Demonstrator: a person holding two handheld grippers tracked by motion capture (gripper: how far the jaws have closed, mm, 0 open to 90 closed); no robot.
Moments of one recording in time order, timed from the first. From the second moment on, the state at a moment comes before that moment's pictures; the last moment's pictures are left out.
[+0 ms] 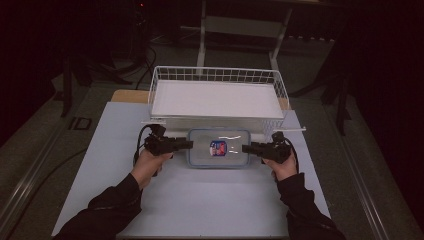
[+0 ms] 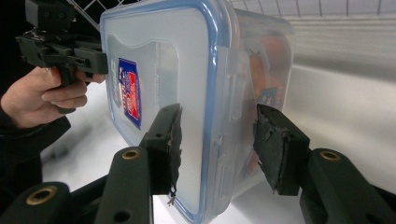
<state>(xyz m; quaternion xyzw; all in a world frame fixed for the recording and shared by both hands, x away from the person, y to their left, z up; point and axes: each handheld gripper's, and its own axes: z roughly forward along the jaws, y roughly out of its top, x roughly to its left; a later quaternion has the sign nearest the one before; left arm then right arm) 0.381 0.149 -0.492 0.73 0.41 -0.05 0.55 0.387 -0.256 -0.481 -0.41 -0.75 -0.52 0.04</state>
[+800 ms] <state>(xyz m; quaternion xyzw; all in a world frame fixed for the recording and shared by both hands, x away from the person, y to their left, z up) 0.387 0.140 -0.507 0.71 0.42 0.02 0.57 0.405 -0.252 -0.496 -0.43 -0.74 -0.53 0.02</state>
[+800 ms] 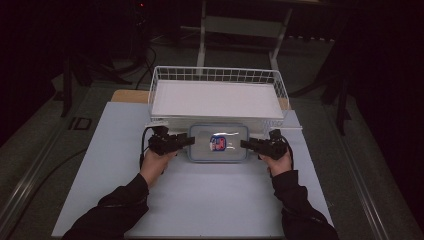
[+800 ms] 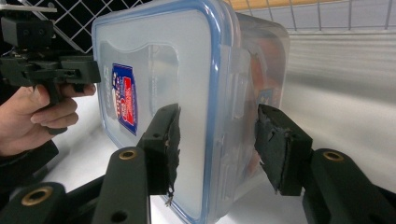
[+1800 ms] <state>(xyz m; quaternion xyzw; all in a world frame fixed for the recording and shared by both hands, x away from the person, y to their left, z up) 0.395 0.127 -0.519 0.68 0.45 0.08 0.57 0.411 -0.241 -0.497 -0.49 -0.70 -0.51 -0.05</state>
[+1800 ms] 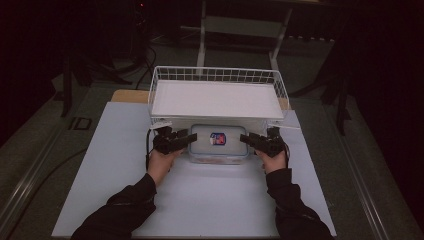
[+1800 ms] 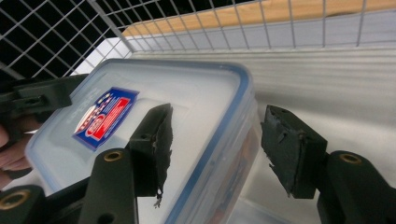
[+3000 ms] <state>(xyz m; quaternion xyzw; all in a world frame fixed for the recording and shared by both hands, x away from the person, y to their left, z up) 0.323 0.141 -0.496 0.72 0.38 0.05 0.57 0.341 -0.217 -0.470 -0.41 -0.73 -0.54 -0.06</state>
